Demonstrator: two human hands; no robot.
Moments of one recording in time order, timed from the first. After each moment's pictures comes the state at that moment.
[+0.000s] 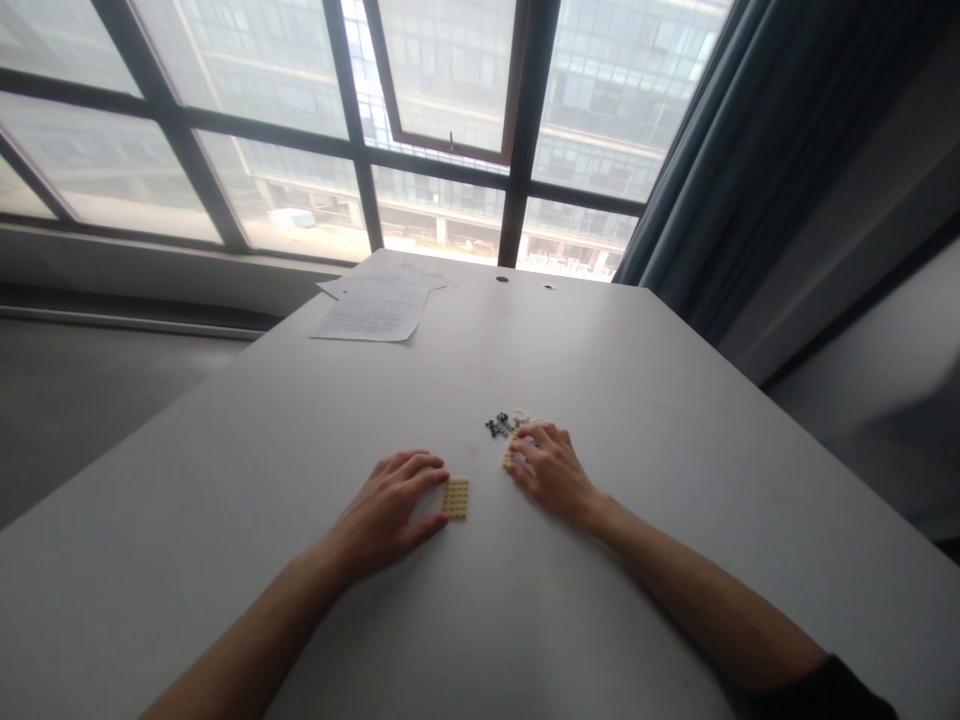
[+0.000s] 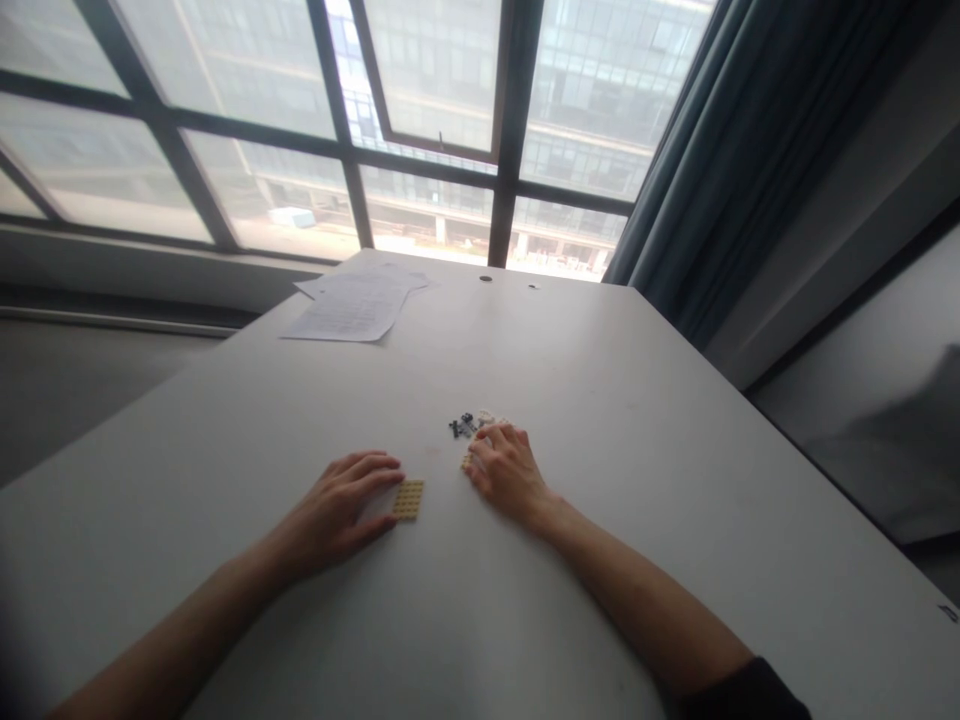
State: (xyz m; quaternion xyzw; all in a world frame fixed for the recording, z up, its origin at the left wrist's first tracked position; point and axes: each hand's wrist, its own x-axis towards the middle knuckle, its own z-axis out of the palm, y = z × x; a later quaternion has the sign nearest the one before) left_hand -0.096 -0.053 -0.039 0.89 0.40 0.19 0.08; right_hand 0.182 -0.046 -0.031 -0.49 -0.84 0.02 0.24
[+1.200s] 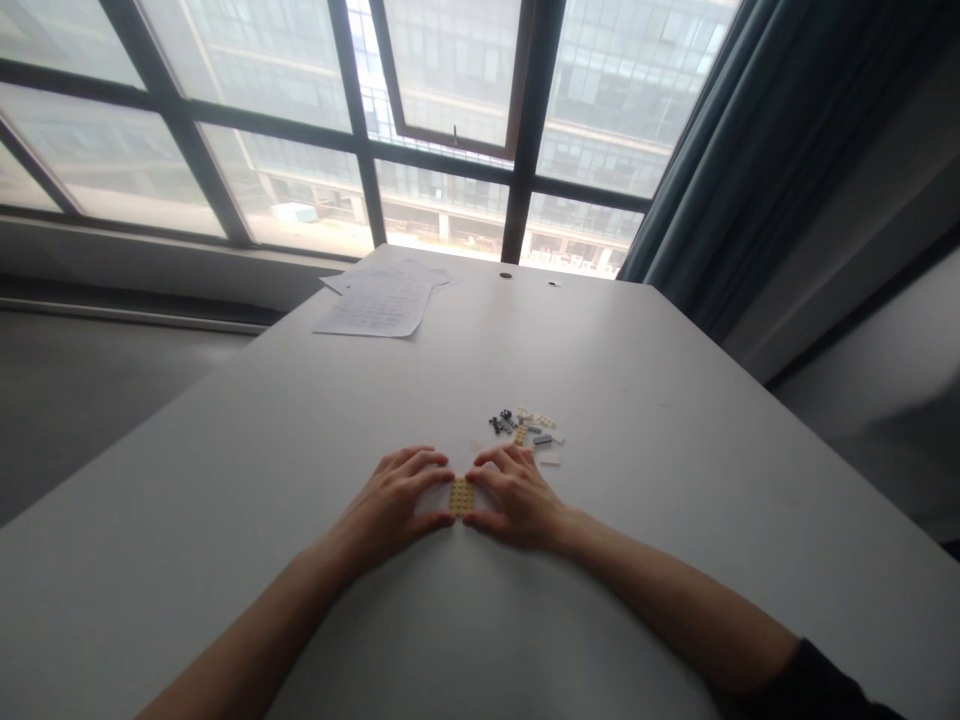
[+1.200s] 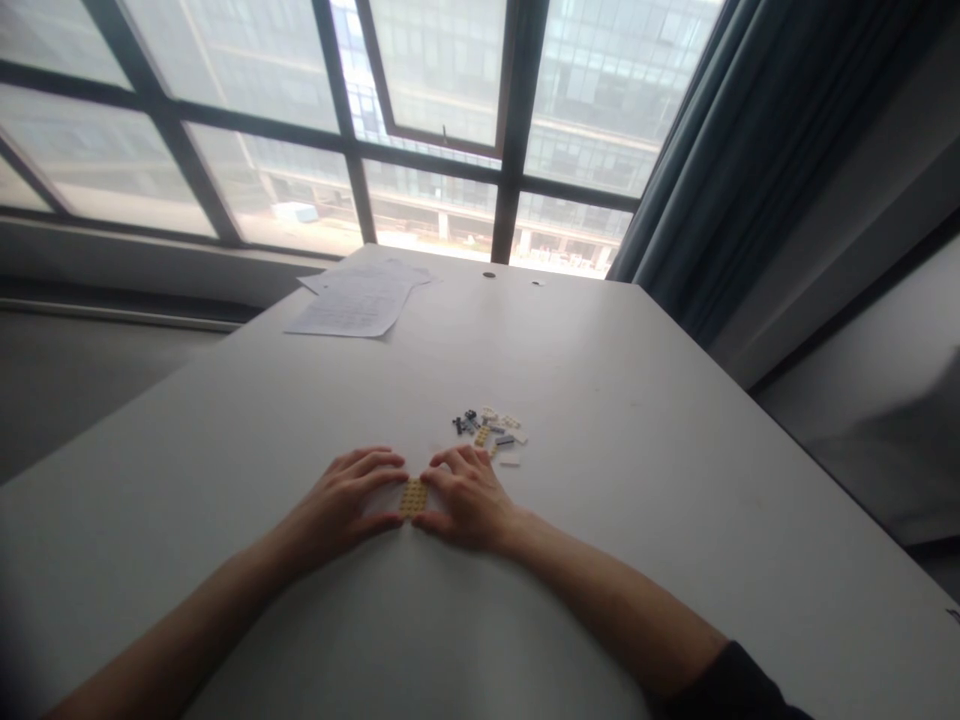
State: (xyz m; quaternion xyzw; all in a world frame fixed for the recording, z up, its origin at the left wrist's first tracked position) left_hand -0.097 -0.049 -0.048 0.89 0.39 0.21 0.07; right_hand 0.139 -0.064 -0.031 -0.41 -0.88 0.12 0.21
